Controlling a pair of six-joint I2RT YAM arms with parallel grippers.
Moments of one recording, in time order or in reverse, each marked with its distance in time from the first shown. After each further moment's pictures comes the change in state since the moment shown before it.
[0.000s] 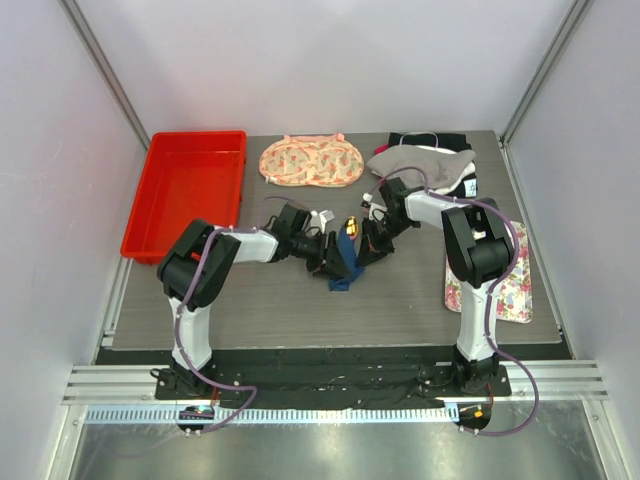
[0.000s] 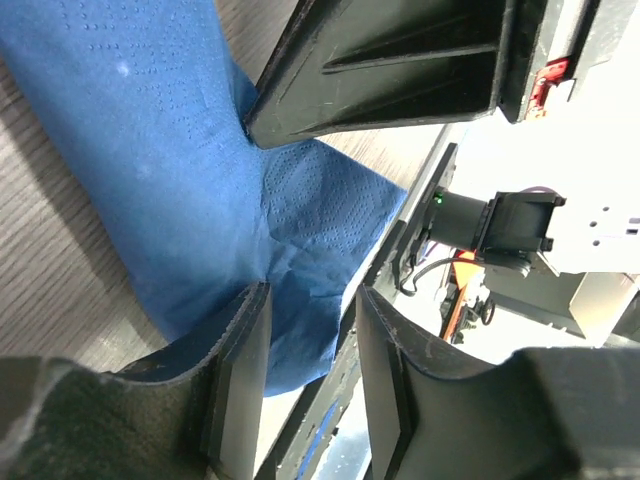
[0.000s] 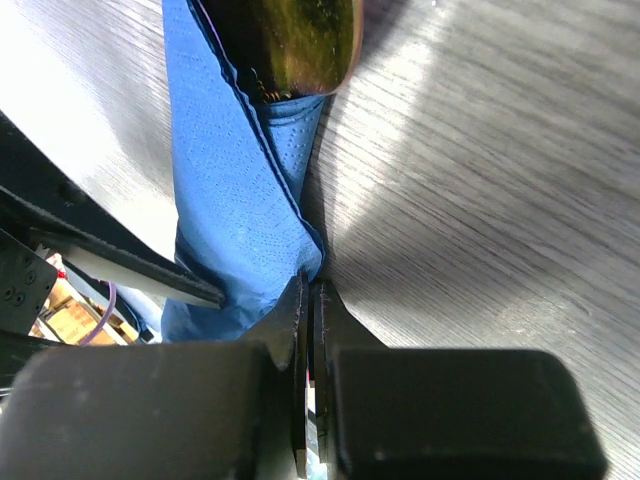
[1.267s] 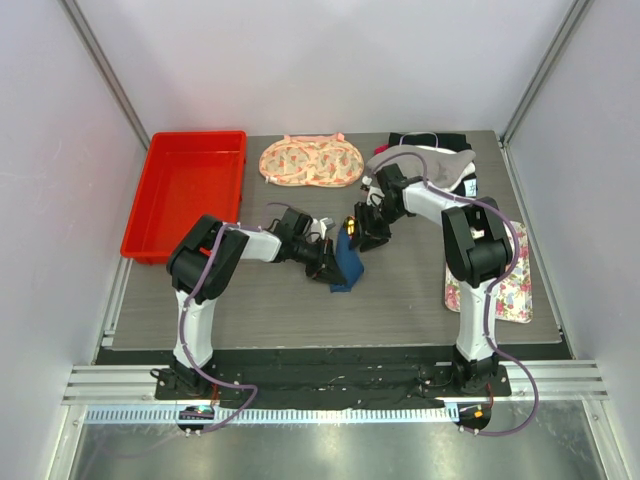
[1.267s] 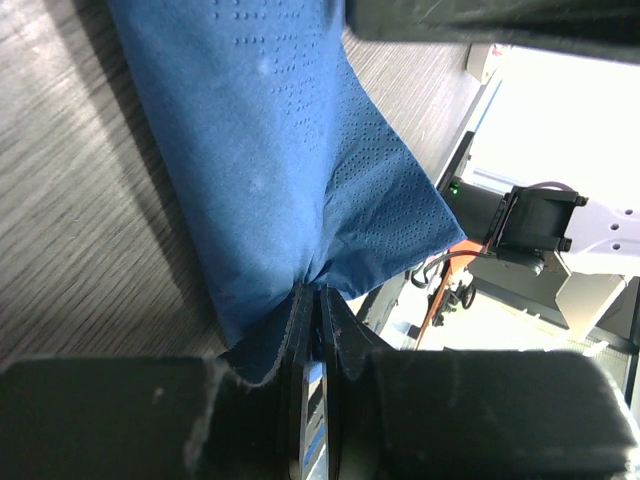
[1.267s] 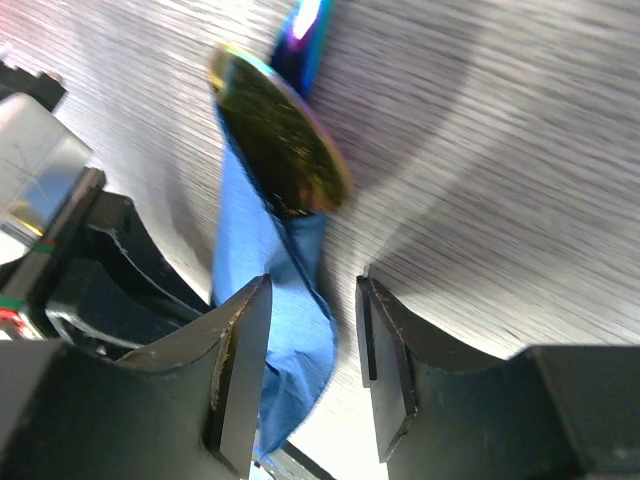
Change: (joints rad) left arm 0.005 0.083 0.018 -0.037 0.026 0.016; right arm 0.008 0.005 0.108 0.038 0.109 0.060
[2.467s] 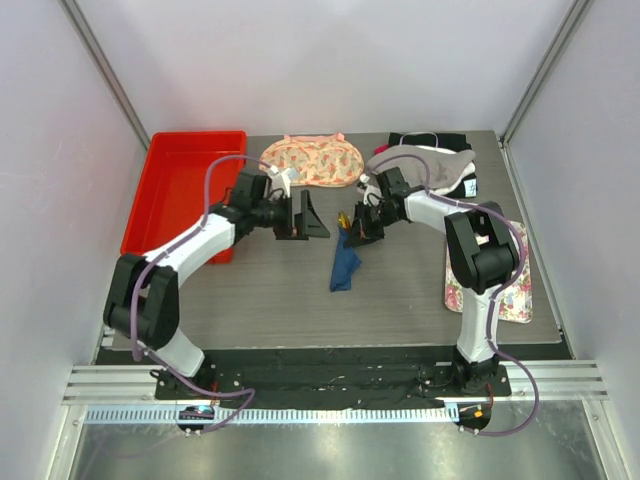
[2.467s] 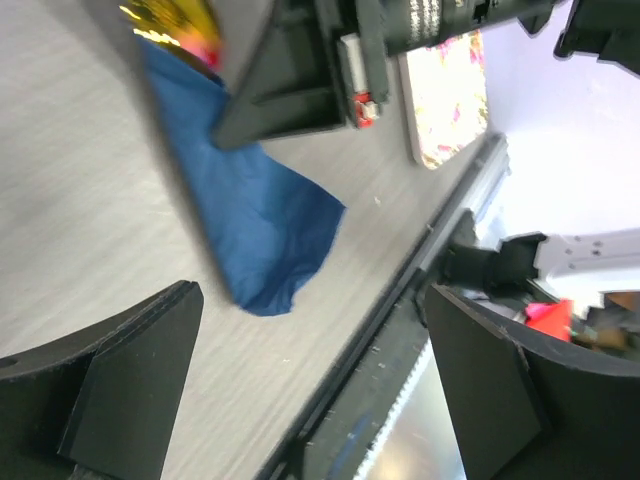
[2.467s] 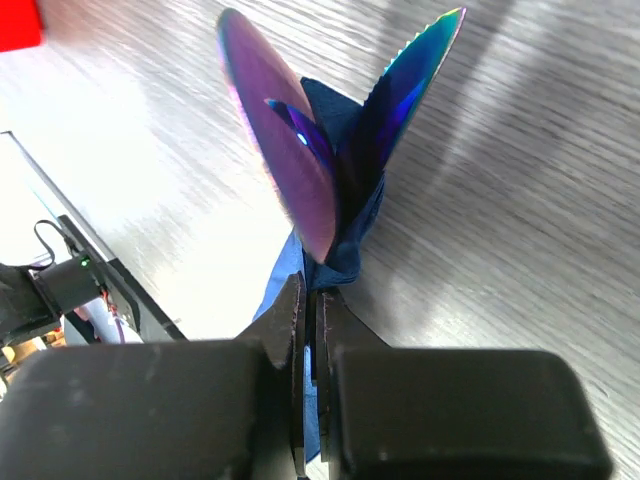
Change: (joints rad) left arm 0.145 -0.424 0.048 -0.259 -0.165 0.185; right arm 0.018 -0.059 -0.117 0.220 -0.116 0.053
